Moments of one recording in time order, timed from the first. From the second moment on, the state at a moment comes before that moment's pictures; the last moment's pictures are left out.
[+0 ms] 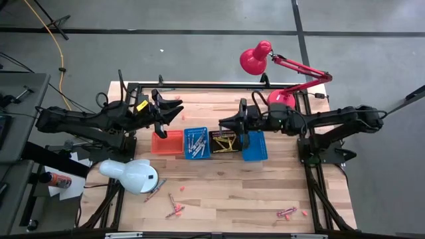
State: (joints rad) left arm -0.07 0.86 0.72 0.41 -0.36 -0.13; right arm -0.01 1.29 0.88 0.50 -0.04 0.11
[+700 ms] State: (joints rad) left arm -0.07 0.86 0.72 0.41 -0.36 -0.18; right arm -0.03 1.38 0.89 0.49 -0.08 0.18
